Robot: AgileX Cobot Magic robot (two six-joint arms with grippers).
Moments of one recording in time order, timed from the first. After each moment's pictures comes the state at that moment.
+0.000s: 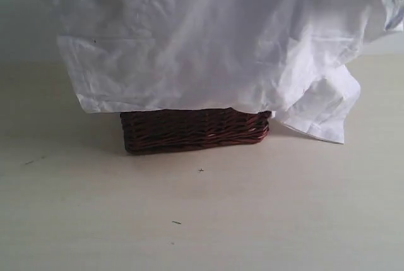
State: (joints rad) left arm -0.09 1.19 -1.46 -1.22 0.62 1.47; right arm -0.36 1.45 -2.01 1.02 0.71 -1.32
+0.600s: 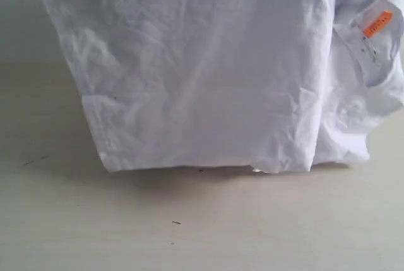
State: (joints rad) left arm -0.09 1.35 -1.46 -0.89 0.51 1.26; right arm -0.36 1.60 -2.01 1.03 0.76 -1.44
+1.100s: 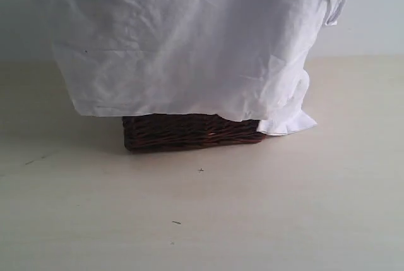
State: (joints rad) left arm -0.09 1.27 -1.56 -1.00 0.60 1.27; right arm -0.36 1.51 -2.01 1.27 0.75 -1.62
